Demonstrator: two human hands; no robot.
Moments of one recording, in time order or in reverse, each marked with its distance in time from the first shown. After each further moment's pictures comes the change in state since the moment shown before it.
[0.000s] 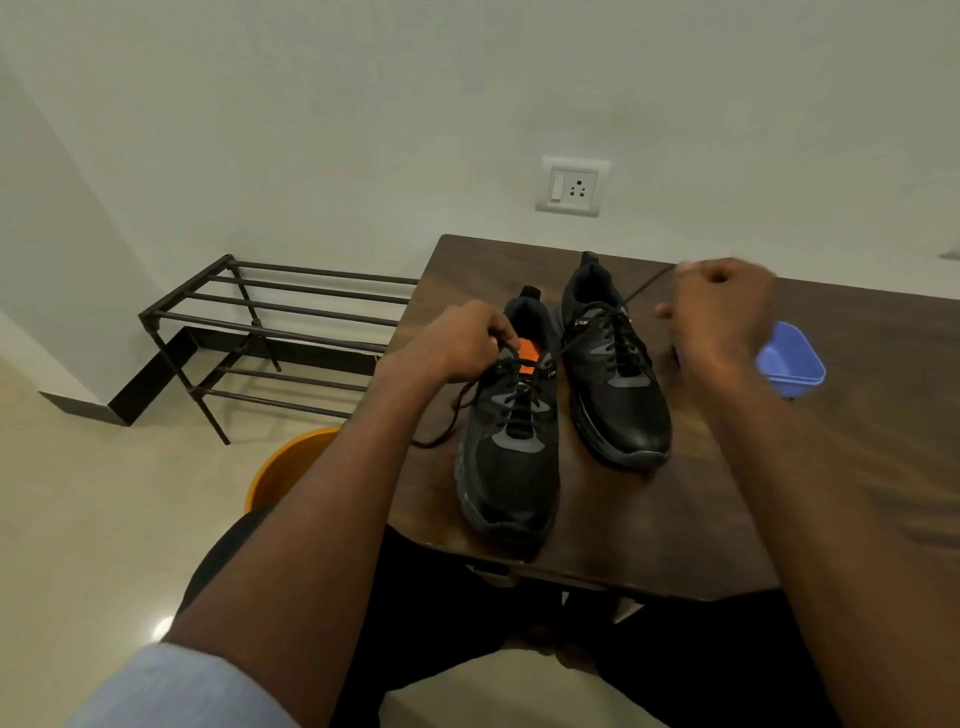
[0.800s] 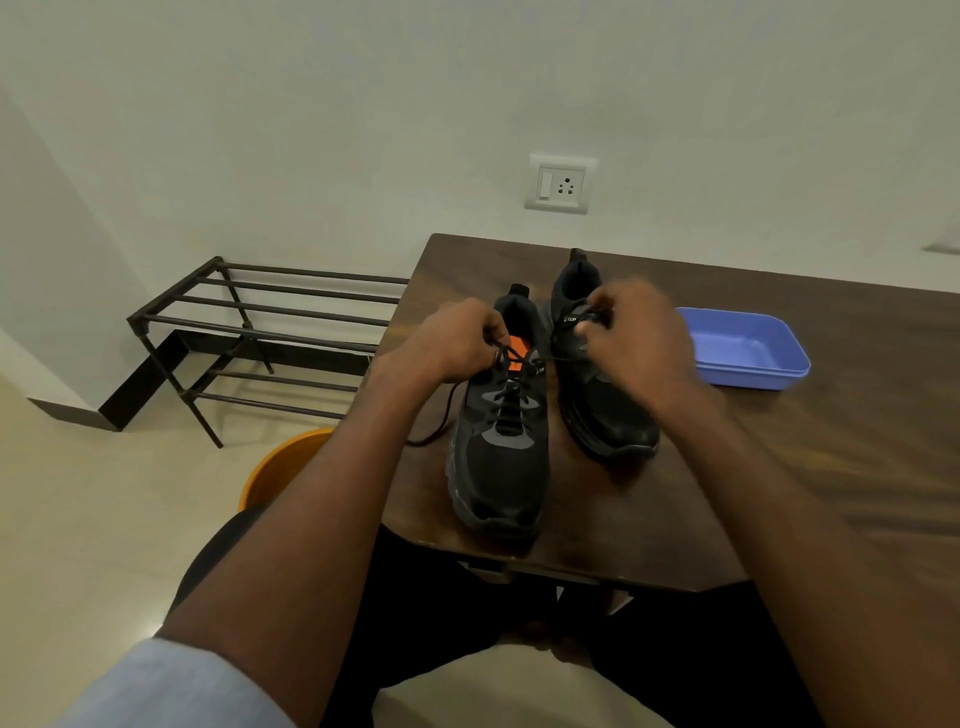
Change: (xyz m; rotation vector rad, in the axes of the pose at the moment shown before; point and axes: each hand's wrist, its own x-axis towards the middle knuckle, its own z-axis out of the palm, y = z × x) left_hand 0.006 0.000 0.007 0.074 0.031 0.031; right_hand -0.026 0.011 0.017 -0.550 -0.431 -0.418
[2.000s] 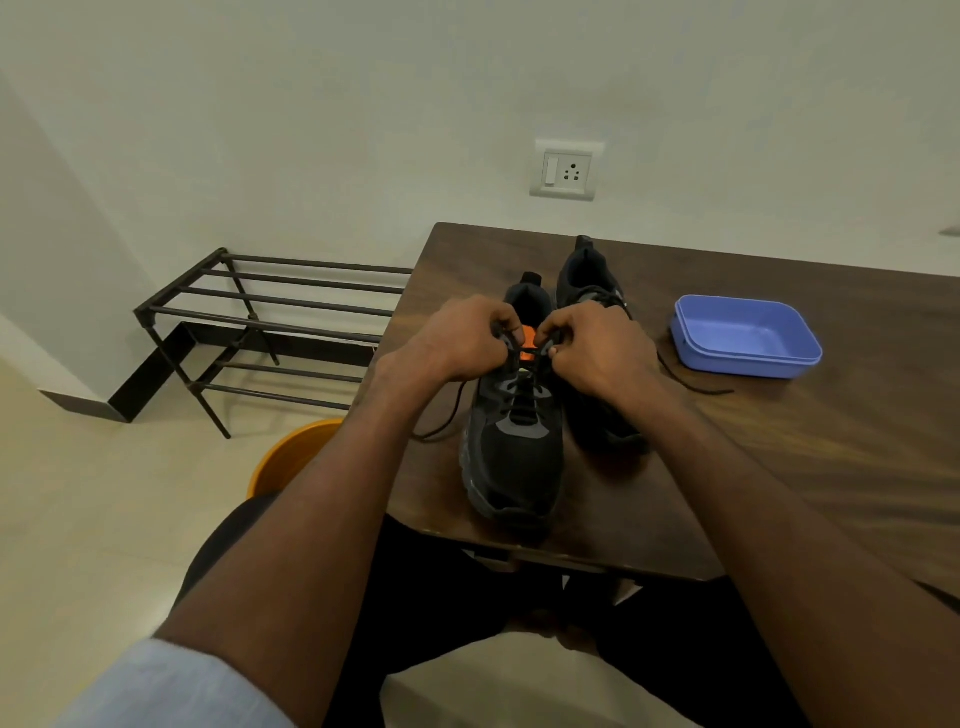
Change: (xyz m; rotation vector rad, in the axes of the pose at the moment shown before) left_hand -0.016 0.010 0.001 -0.026 -0.035 0.017; right_hand -0.005 -0.016 0.022 -0.041 -0.266 -0.088
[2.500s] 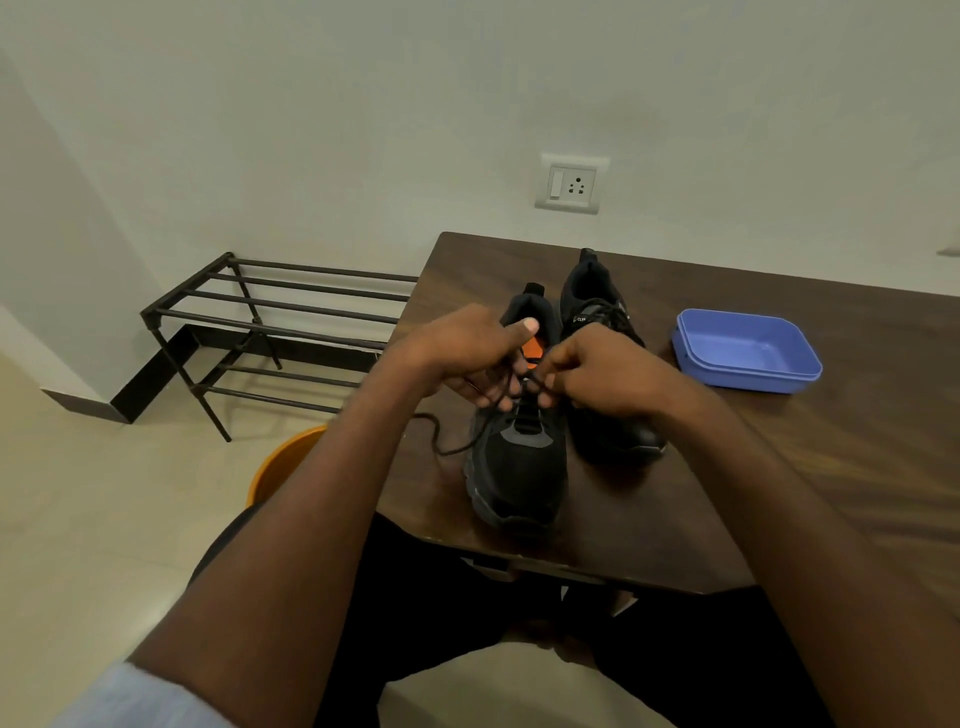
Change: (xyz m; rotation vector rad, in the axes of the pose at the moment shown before) left_hand -0.016 0.010 -0.015 -0.449 -0.221 -0.249; right_hand -0.025 -0.010 -0.027 0.225 -0.323 -0.057
